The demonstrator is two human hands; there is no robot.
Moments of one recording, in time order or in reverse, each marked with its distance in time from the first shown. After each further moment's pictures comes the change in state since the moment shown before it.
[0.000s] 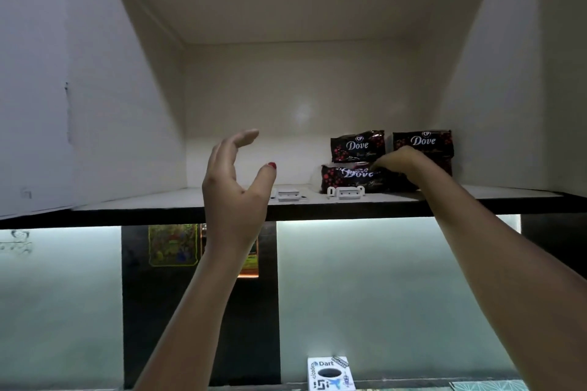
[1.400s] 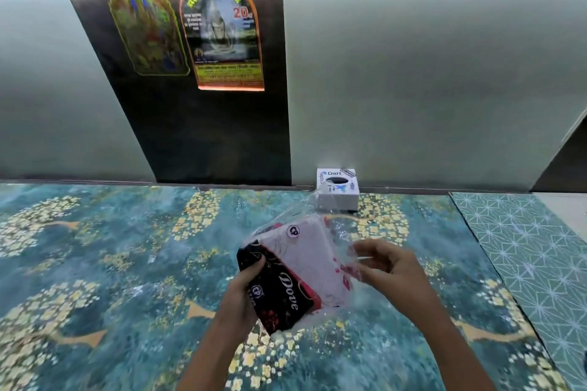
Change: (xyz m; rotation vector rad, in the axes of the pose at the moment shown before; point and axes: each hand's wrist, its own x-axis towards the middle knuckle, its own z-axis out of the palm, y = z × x) left_hand -0.311 -0.182 -0.060 -0.594 -0.107 -1.574; right_hand -0.208 0.310 0.150 0.394 -0.534 0.144
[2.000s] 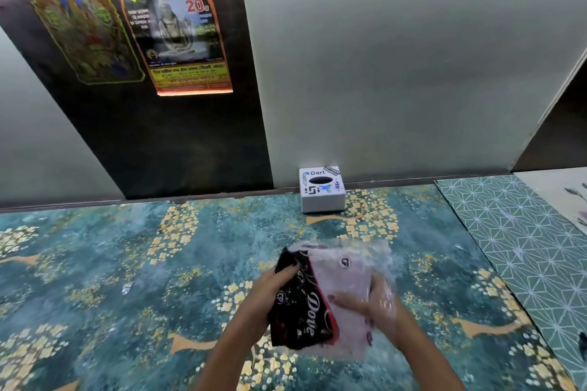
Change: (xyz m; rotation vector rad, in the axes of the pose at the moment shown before) left_hand 0.056 -0.007 0.028 0.459 -0.108 -0.168; right_hand 0.022 0.064 0.005 -0.027 -0.024 0.388
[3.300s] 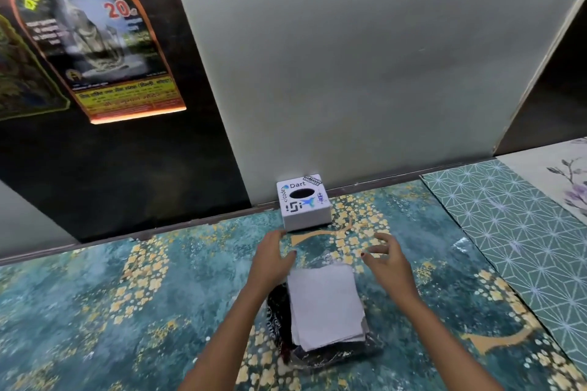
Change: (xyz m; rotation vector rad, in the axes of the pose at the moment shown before) left_hand 0.168 0.019 -0.008 1.035 0.194 0.399; right_hand 0.102 0.007 -0.049 -0.043 0.491 -0.016
